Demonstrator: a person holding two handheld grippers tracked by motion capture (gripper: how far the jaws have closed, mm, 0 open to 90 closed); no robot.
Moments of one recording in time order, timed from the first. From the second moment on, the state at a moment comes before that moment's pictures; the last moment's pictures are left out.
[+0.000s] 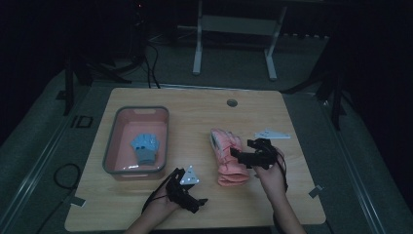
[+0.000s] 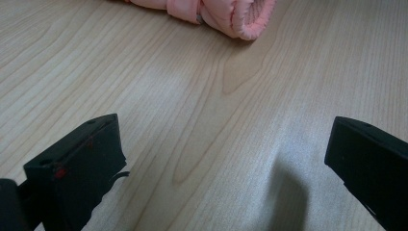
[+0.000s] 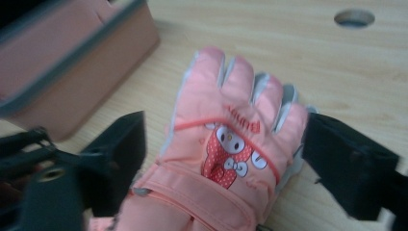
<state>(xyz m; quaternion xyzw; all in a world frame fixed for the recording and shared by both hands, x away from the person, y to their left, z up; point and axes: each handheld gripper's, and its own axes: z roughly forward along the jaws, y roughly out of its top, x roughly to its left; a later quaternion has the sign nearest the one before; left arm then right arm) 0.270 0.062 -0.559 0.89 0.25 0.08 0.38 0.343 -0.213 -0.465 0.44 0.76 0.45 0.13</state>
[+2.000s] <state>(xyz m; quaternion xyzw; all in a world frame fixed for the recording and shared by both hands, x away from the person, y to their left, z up) 0.398 0.011 -0.551 0.78 0.46 -0.13 0.41 0.409 -0.242 -0.540 0.46 0.80 0.38 -0.10</state>
